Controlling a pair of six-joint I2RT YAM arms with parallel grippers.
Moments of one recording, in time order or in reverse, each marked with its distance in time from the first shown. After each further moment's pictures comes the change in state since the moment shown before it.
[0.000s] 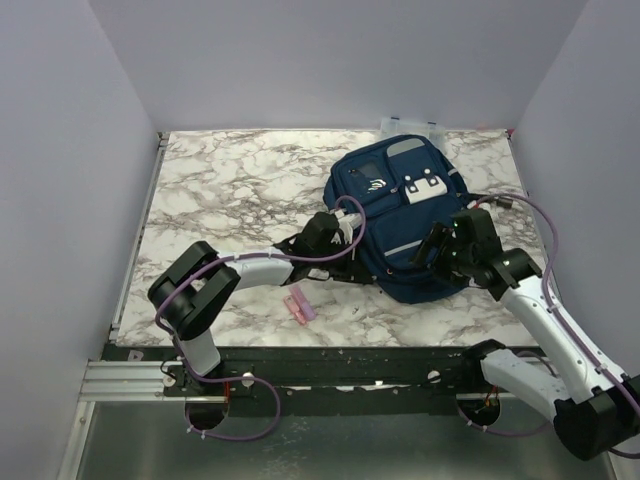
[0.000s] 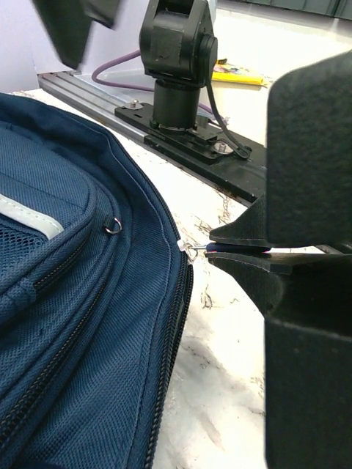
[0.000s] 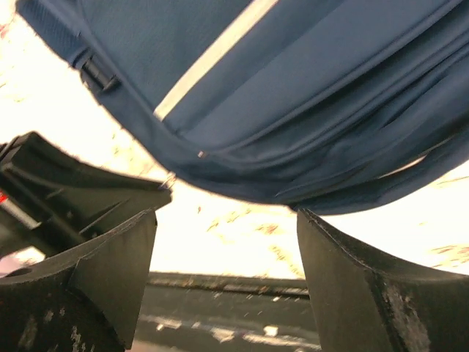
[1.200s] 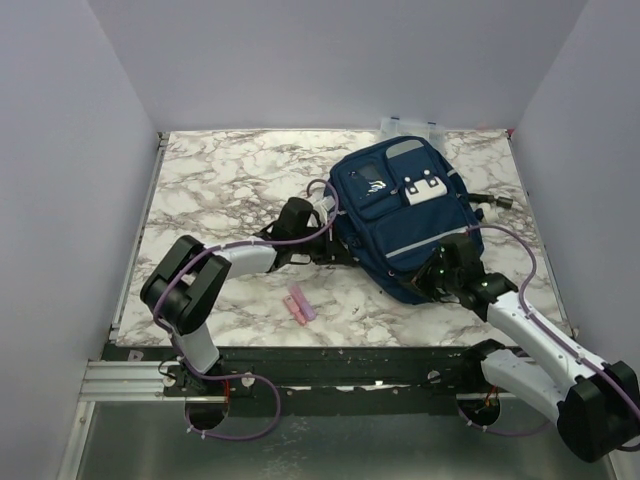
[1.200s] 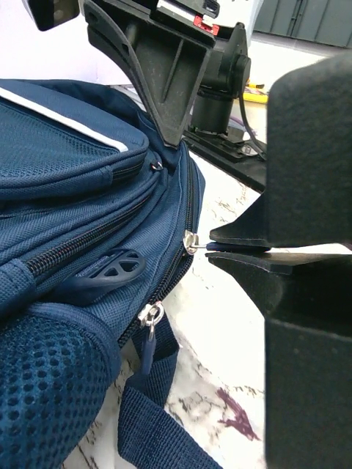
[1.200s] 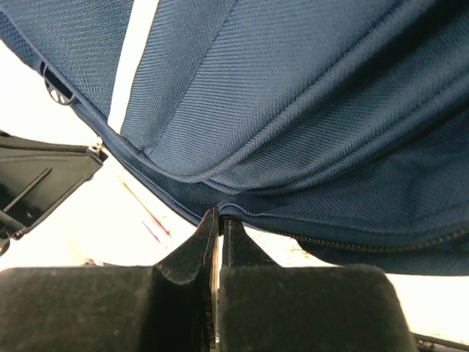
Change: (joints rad) left arm 0.181 -0.005 -0.014 0.008 0.038 -0.026; right arm 0.058 -0.045 -0.348 0.354 -0.120 0.285
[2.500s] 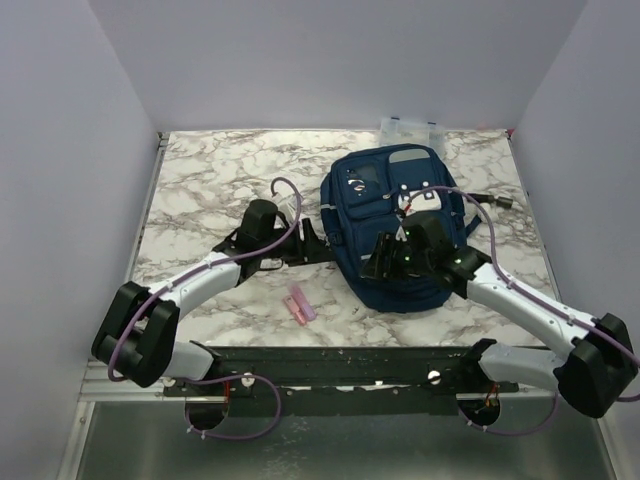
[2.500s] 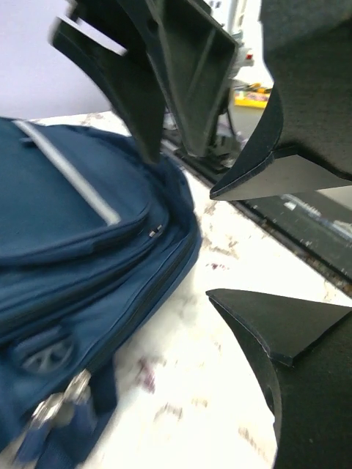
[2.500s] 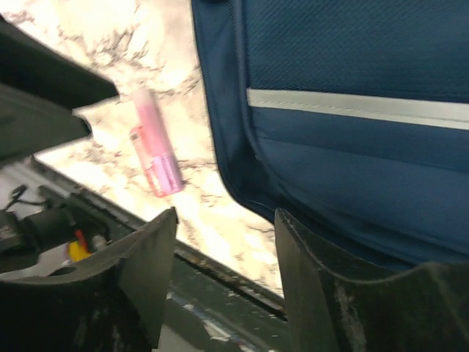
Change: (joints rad) left arm 0.142 -0.353 -0.141 -0.164 0.013 0.049; right arm 0.260 0.261 0.262 0.073 -0.096 -0.336
